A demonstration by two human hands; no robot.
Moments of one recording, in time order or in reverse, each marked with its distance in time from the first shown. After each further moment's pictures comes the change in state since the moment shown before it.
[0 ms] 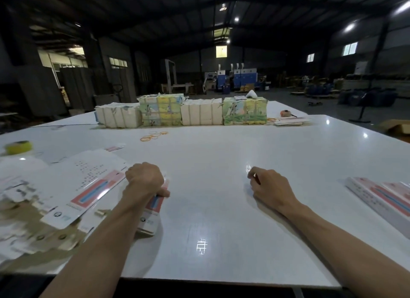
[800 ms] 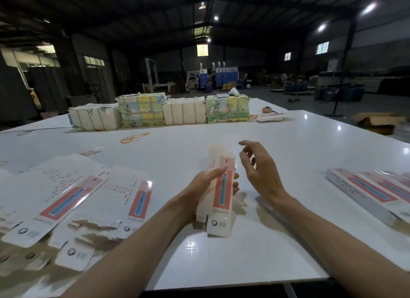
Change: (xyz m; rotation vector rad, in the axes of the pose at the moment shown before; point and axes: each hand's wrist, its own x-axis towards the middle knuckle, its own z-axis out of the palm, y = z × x) left_hand -0.032 0.135 0.048 -1.709 -0.712 0.595; right_hand 0.009 -0.004 -0.016 0.421 0.450 -0.188
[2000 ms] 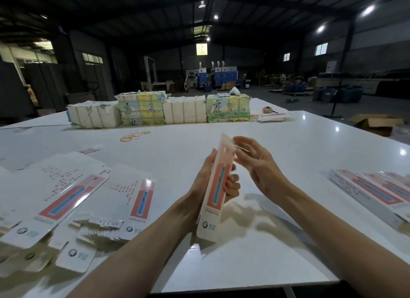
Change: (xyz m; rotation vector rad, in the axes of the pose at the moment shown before) left_hand 0.002 0.011 0.014 -0.375 -0.175 -0.087; right_hand 0.011 -0.024 -0.006 0.845 -0.250 0.444
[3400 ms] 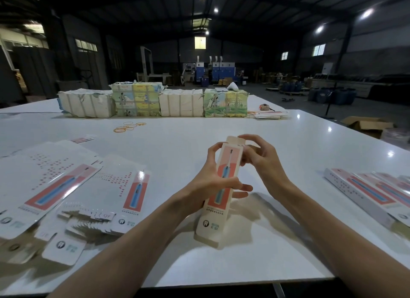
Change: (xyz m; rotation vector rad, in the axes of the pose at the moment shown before) left_hand 0.000 -0.010 0.004 0.728 0.143 0.321; right_hand -0.003 0.001 -0.006 -0.335 0.169 -0.091
